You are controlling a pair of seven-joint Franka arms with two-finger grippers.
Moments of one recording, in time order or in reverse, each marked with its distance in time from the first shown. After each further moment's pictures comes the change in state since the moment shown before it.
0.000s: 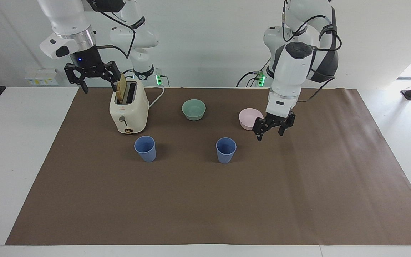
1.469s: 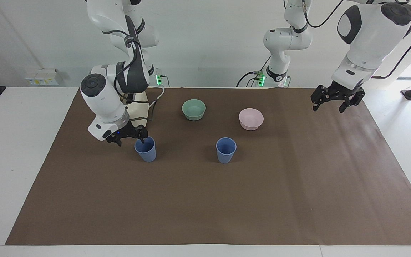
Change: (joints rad) left arm 0.292 -0.118 -0.004 0.172 -0.057 -0.447 0.661; right arm 0.058 0.335 0.006 -0.134 0.044 0.333 0.015
